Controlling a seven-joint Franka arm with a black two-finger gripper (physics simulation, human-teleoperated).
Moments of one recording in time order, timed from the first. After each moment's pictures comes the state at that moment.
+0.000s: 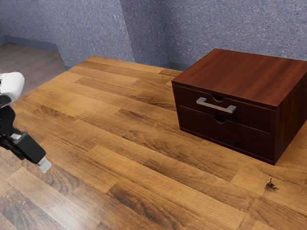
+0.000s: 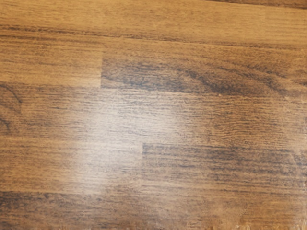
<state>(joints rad) 0.14 -0.78 0.00 -2.15 -0.08 1.56 0.10</state>
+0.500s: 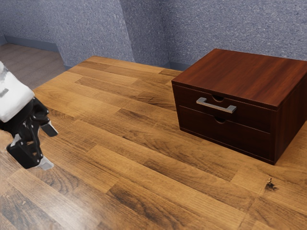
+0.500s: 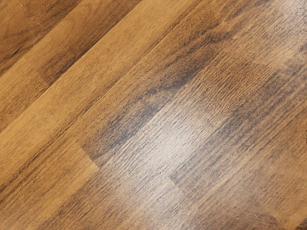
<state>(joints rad) 0.05 -0.67 -0.02 -2.11 -0.02 1.67 0.91</state>
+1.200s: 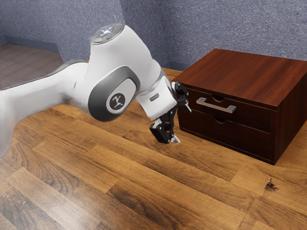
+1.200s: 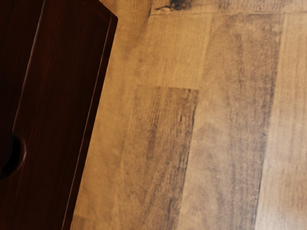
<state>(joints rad) -0.05 0.01 -0.11 -1.78 -0.02 2.20 1.28</state>
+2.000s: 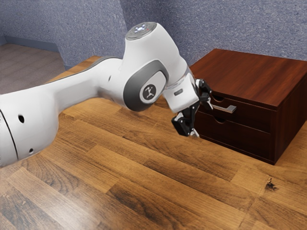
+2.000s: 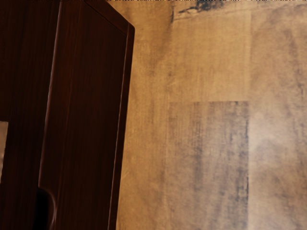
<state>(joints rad) -0.06 0.25 -0.11 -1.51 -0.03 2.15 1.40</state>
